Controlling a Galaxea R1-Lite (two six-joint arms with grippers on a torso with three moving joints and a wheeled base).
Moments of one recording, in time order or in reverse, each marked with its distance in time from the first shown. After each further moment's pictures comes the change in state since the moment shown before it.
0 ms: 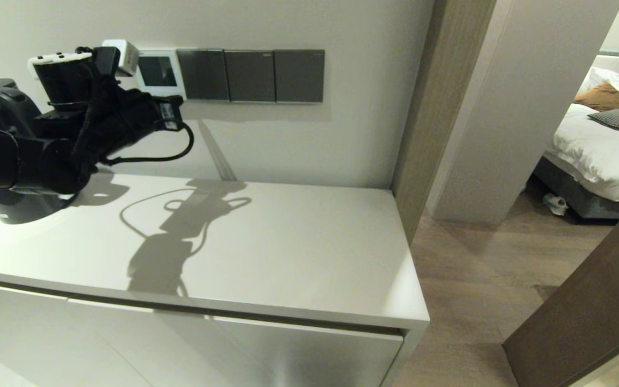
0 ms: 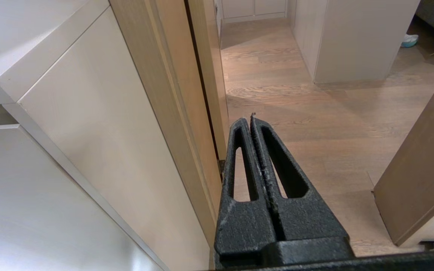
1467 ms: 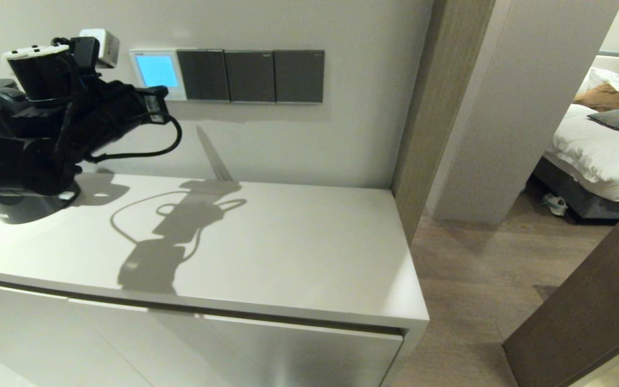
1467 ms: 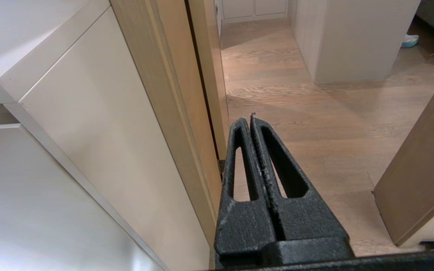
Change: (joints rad) left arm 0.032 -0.043 0.041 -0.053 0.017 0.003; right arm 0.000 0.000 0.000 0.000 0.000 0.000
